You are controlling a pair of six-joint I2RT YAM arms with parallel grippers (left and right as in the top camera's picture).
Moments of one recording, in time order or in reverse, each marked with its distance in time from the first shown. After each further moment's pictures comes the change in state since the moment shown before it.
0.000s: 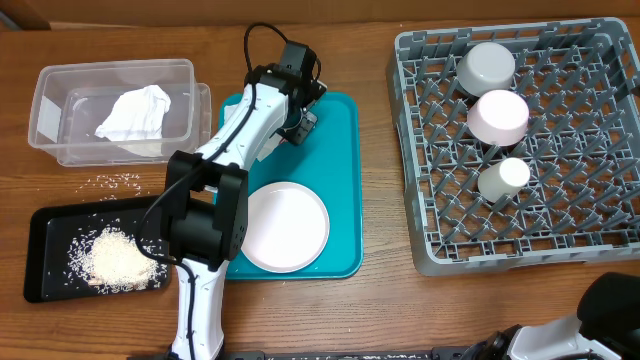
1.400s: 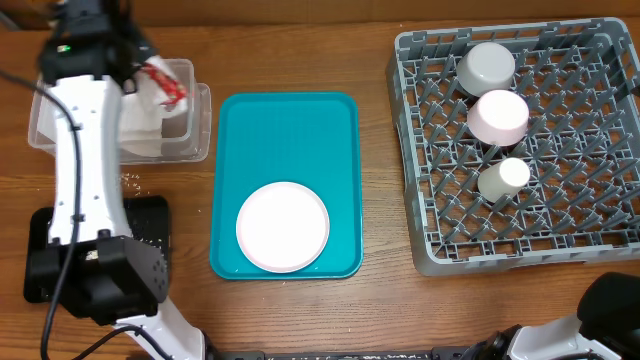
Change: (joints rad) left arm 0.509 -0.360 0.174 -0.084 -0.120 -0.888; right arm 0.000 0.000 0.000 0.000 0.000 0.000
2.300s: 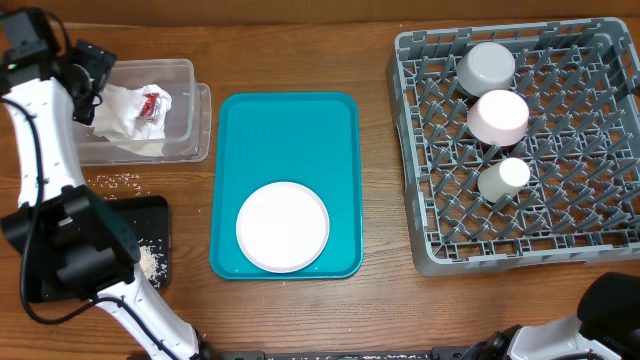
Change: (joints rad) left arm 0.248 0.202 0.000 0.095 0.340 -0.183; right arm 0.000 0.000 0.000 -0.001 0.000 0.000
